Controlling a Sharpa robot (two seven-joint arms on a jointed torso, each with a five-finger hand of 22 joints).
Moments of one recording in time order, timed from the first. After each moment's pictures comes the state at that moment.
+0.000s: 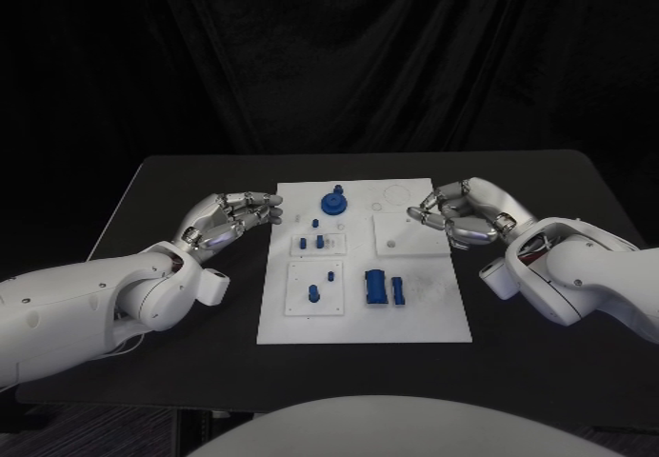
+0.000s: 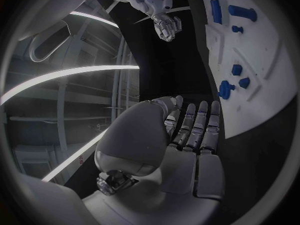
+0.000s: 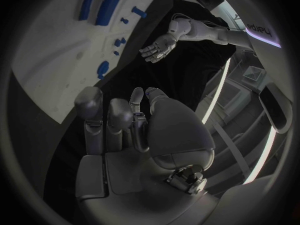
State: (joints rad) left arm 1.11 -1.01 -0.21 1.56 -0.20 -0.18 0.68; left_hand 1.46 0.06 0.41 0.14 0.51 0.72 0.14 0.15 0.20 0.30 0.25 0.66 0.11 0.38 0.25 0.50 0.09 0.08 0.41 0.26 0.07 0.99; right arm 1.27 -1.04 -0.25 1.80 -0.76 -0.57 0.16; right_hand 1.22 0.02 0.05 0.27 0.51 0.90 0.00 0.62 1.01 1.46 -0.06 1.48 1.31 1.40 -0.11 1.15 0.85 0.13 1.34 0.00 0.90 1.31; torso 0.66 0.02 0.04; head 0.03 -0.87
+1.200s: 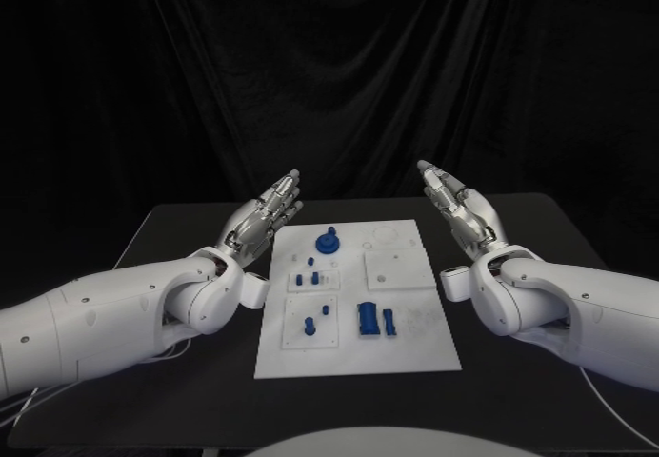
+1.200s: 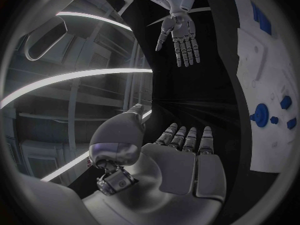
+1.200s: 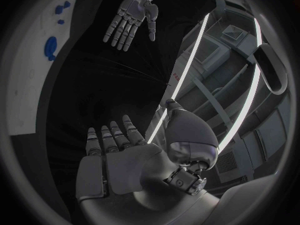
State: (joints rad) left arm 1.11 -0.86 -0.15 1.52 -0.14 -0.23 0.65; left_hand 0.72 0.11 -0.02 0.17 0.23 0.08 -0.02 0.01 0.00 0.00 -0.01 0.02 0.00 0.00 0.02 0.00 0.00 0.12 0.00 0.12 0.01 0.01; right arm 1.09 -0.86 -0.10 1.59 -0.24 -0.59 0.63; right_hand 0.68 0.00 0.00 0.17 0.23 0.23 0.00 0.08 0.21 0.05 0.09 0.16 0.19 0.03 0.10 0.07 0.02 0.02 0.01 0.17 0.01 0.13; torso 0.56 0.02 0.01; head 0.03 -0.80
